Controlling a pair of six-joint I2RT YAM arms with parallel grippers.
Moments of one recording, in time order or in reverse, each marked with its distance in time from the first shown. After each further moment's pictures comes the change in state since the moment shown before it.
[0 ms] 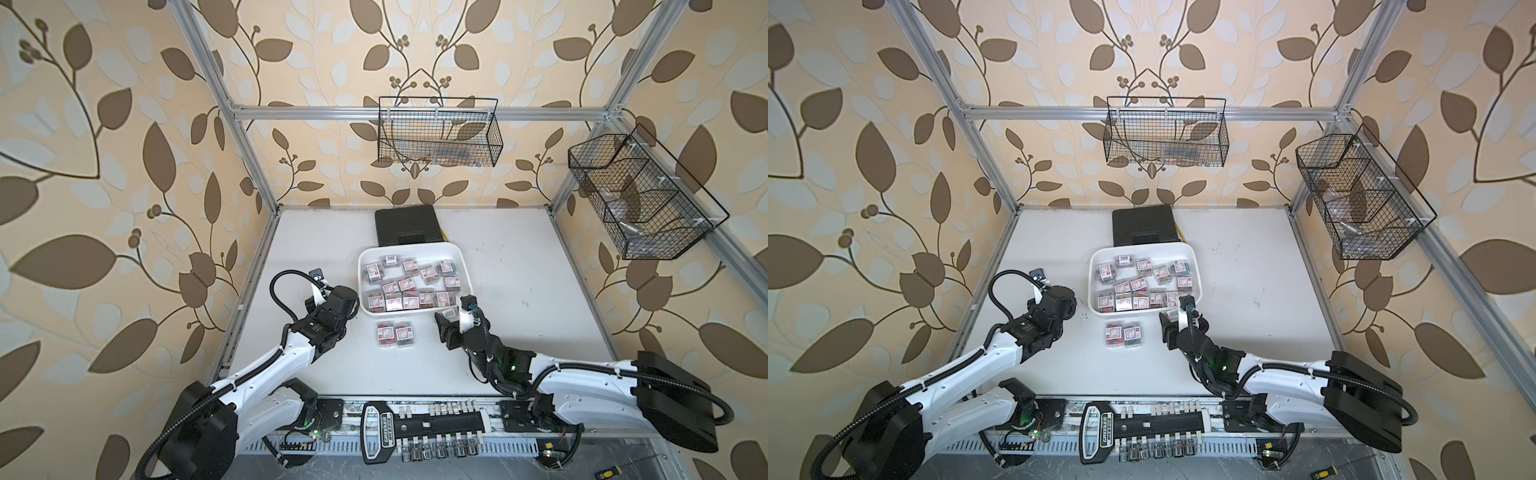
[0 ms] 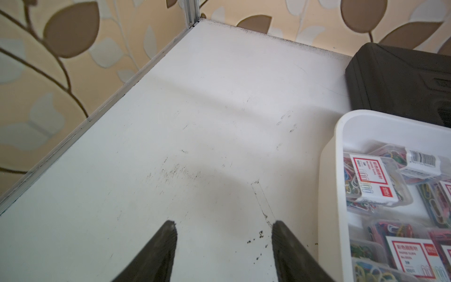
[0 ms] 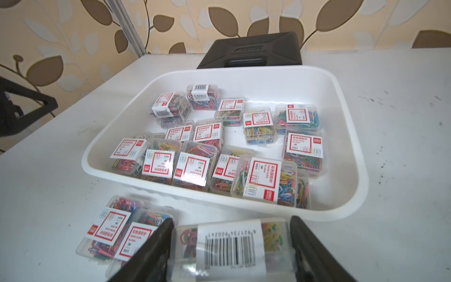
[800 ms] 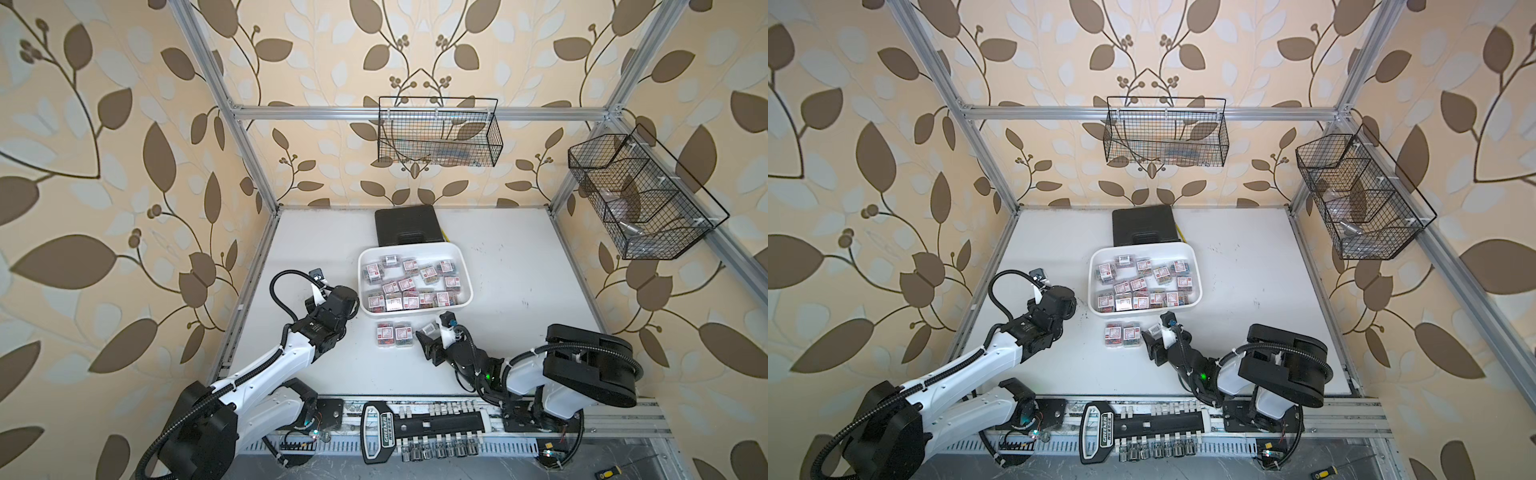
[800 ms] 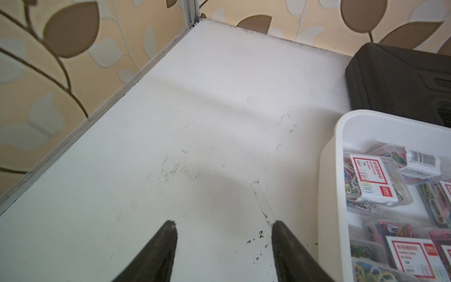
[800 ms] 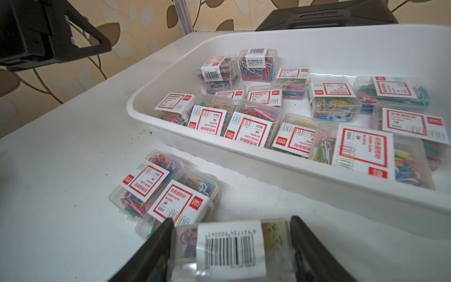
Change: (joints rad) left arm 0.000 0.000 0.000 0.000 0.000 0.000; right arm 0.072 0.443 -0.073 0.579 -0.101 -0.075
